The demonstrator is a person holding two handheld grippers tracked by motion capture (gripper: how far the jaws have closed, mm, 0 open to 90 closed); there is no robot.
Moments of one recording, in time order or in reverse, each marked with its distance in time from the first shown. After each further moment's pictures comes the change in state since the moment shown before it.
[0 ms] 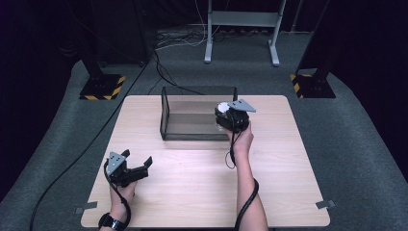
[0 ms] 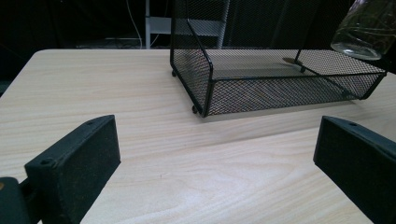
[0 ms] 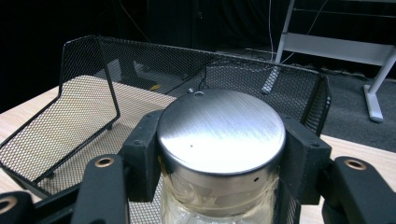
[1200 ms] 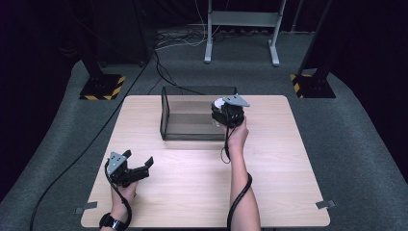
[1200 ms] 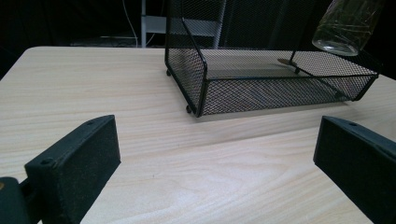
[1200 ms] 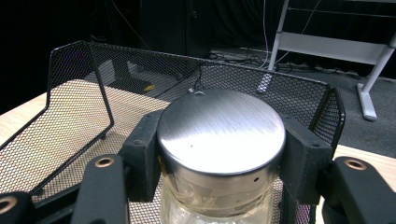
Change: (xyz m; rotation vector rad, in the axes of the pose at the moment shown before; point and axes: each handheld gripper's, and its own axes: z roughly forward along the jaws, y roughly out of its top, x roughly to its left) left arm -0.002 -0.001 0.002 0.001 -0.017 -0.014; right arm 0.007 0.009 0.017 0.006 -0.026 0.004
